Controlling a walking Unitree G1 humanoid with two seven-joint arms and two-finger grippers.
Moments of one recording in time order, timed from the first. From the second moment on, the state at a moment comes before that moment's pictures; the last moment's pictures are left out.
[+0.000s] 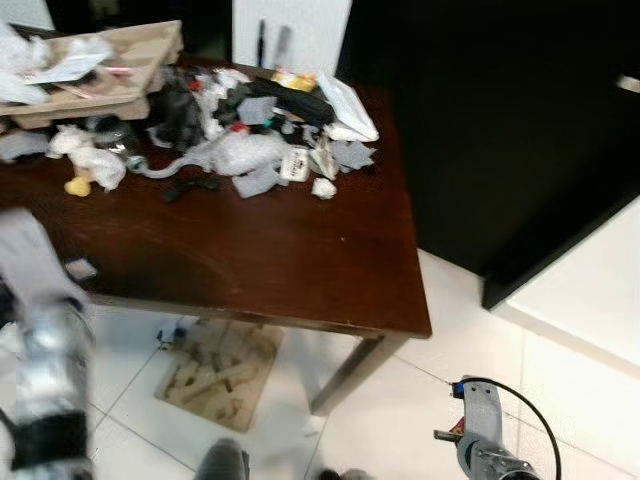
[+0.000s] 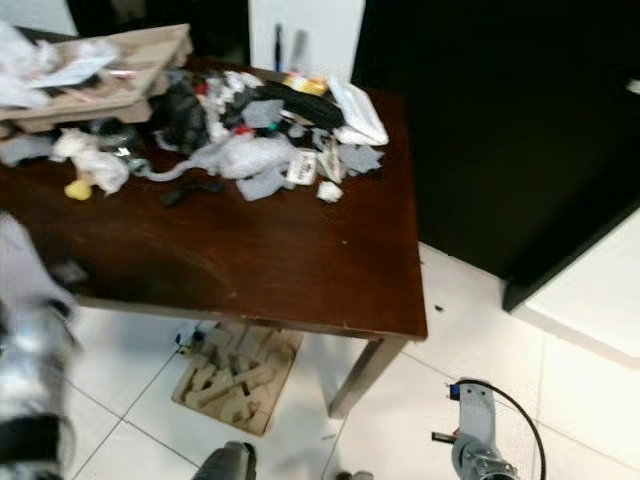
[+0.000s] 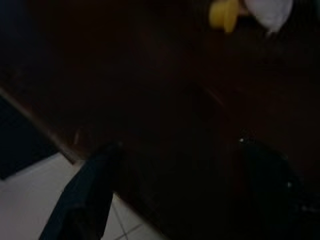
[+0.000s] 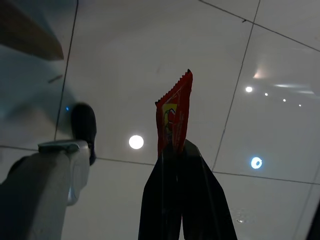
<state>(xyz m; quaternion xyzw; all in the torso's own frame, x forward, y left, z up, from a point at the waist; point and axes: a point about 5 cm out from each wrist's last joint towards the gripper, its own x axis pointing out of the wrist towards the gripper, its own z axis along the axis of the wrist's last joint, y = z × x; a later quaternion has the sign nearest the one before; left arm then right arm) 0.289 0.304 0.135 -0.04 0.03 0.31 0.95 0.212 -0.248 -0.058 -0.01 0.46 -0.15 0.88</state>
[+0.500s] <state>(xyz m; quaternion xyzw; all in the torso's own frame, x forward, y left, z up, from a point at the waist) 0.309 0.299 0.250 0.02 -0.19 0.19 0.96 0.220 -0.246 -0.054 -0.01 0.45 -0.14 0.88</state>
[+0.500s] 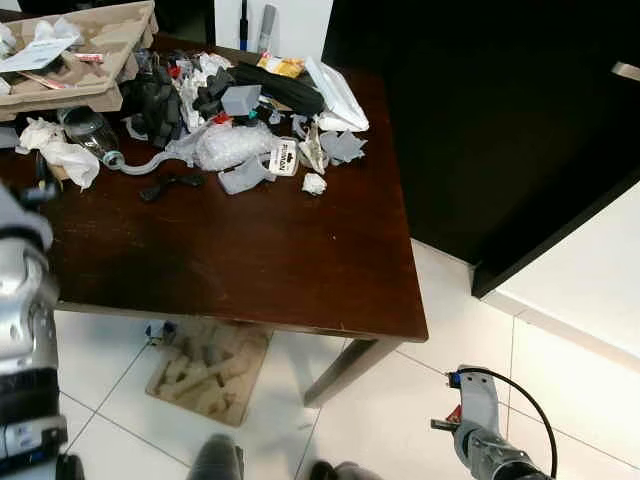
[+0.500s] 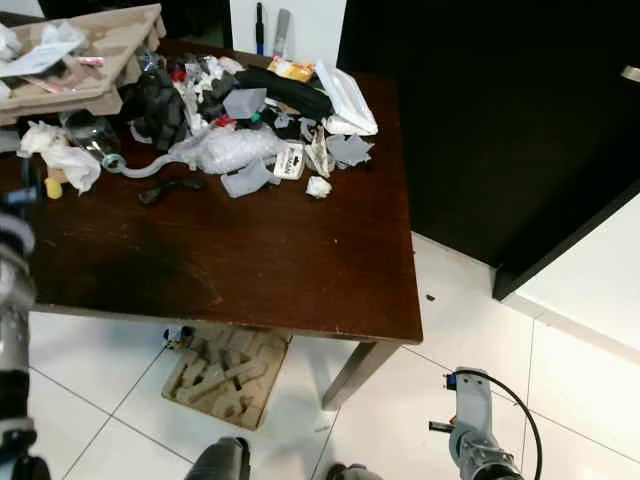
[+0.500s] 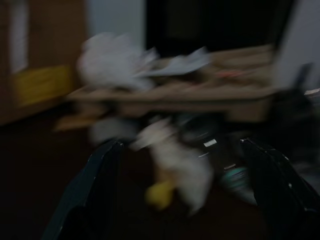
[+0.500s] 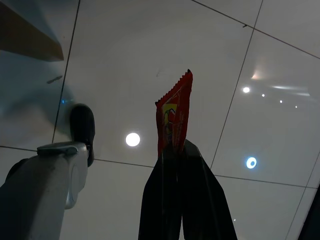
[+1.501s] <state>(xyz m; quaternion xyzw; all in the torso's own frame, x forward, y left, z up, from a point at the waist) 0.355 0.291 0.251 0.03 -0.15 0.06 0.99 0.188 -0.292 -0.054 -0.08 0.47 -0.15 0.87</state>
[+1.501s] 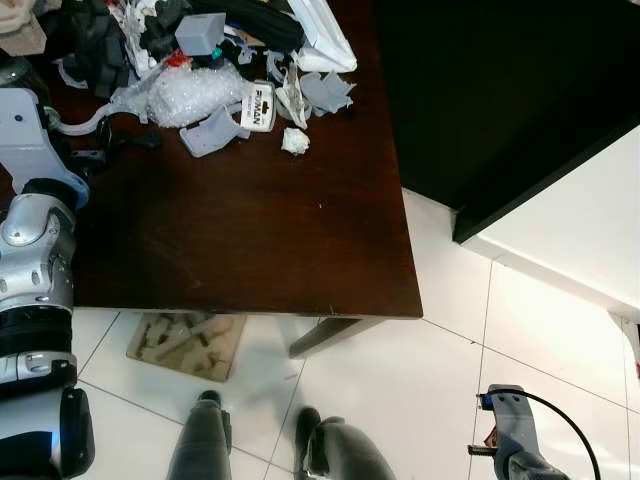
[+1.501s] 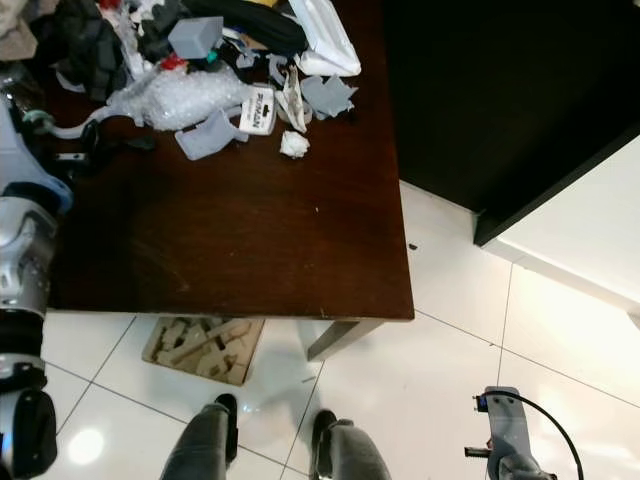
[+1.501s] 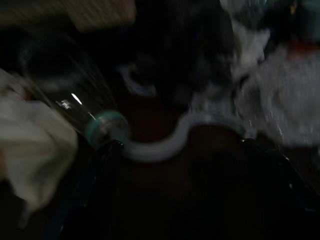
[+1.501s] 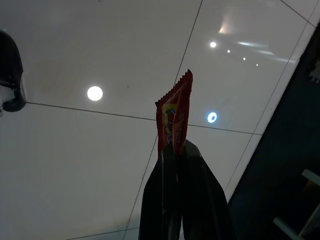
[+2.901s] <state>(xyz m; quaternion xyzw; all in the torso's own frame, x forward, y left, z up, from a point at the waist) 0.366 0.260 0.240 -0.01 -0.04 -0.03 1.00 0.213 -0.272 -0.048 -0.08 0.44 -0.14 0.88</state>
